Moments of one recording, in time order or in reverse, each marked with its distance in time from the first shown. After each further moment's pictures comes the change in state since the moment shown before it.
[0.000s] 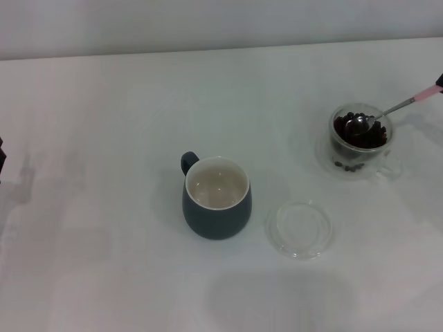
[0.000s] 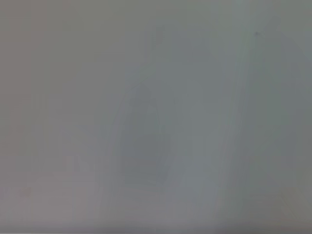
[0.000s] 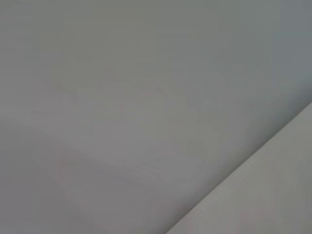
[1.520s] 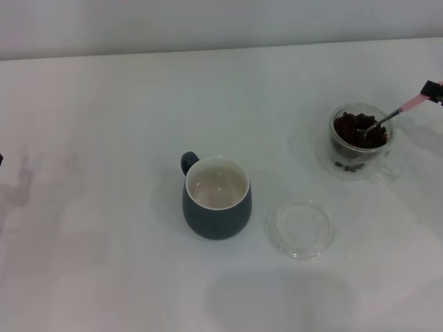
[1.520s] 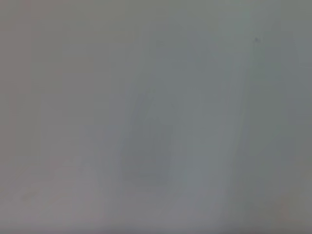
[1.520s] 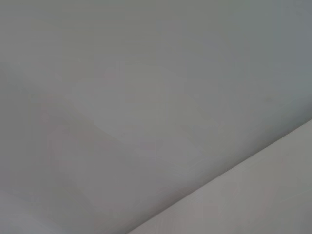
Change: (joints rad) left arm 0.013 0.000 0.000 0.000 0.000 -0.024 0.000; right arm 0.003 0.027 -0.032 -0.005 -0.003 -0.034 -0.200
